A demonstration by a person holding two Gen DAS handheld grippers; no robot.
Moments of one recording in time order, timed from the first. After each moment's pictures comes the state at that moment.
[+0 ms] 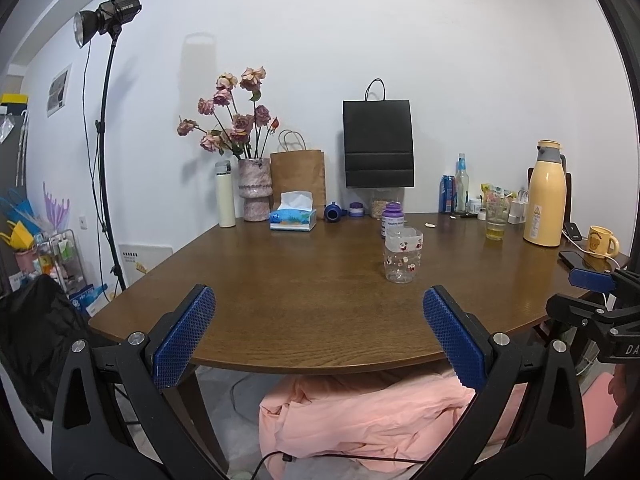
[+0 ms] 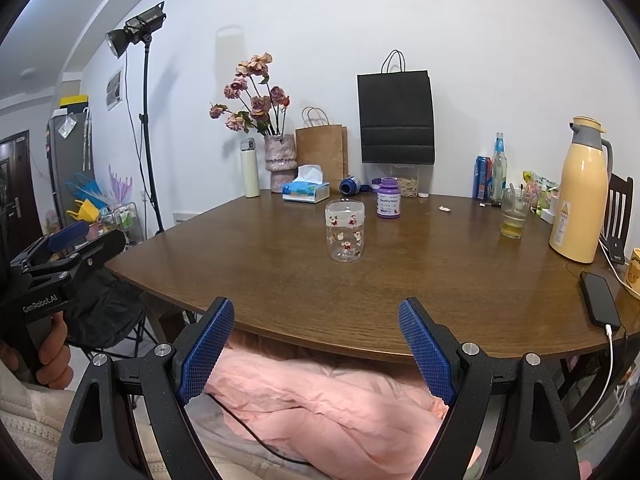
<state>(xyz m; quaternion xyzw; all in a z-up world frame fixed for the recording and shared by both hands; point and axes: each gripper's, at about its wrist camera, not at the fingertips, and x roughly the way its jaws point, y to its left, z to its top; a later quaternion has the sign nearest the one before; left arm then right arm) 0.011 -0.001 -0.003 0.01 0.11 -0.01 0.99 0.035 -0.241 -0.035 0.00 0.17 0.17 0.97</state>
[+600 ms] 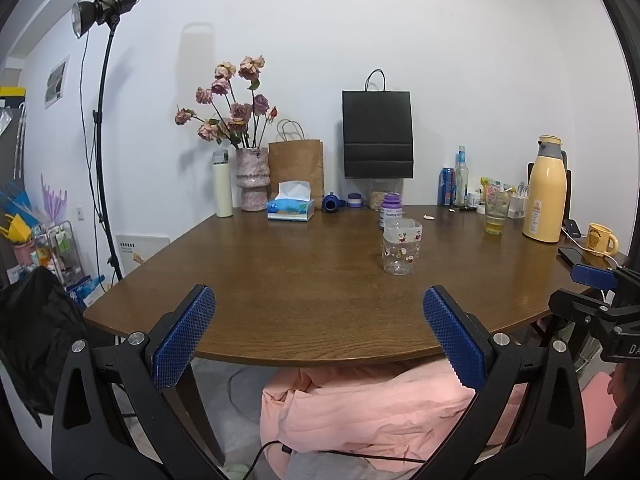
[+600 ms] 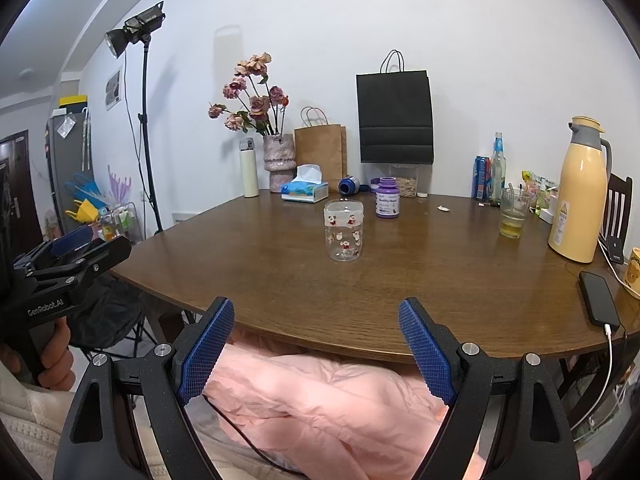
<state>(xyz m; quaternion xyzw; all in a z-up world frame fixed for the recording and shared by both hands) 0.017 -0.003 -0.006 0.00 0.12 -0.02 0.99 0.036 -0.243 -0.038 0.00 0.17 0.17 0.97</state>
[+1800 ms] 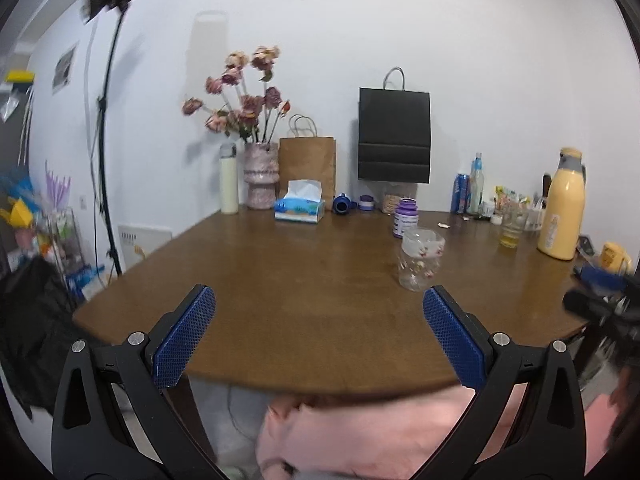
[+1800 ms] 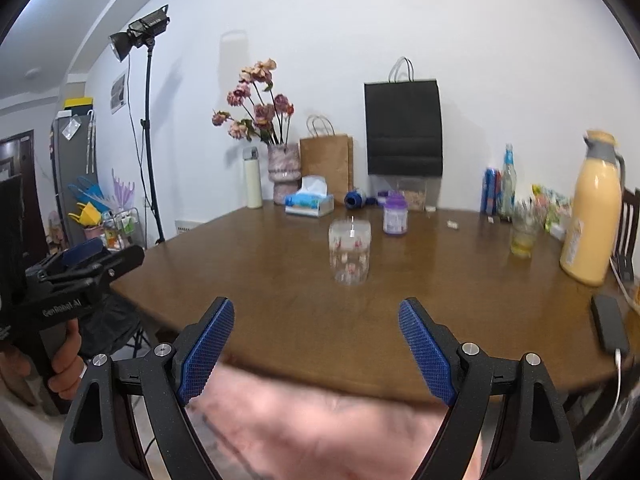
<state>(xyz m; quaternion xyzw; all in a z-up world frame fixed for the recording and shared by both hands) 0.072 0.007 -0.001 -0.01 0.13 0.00 0.99 0.073 -0.232 -0.019 -0.01 0.15 0.18 0.97</state>
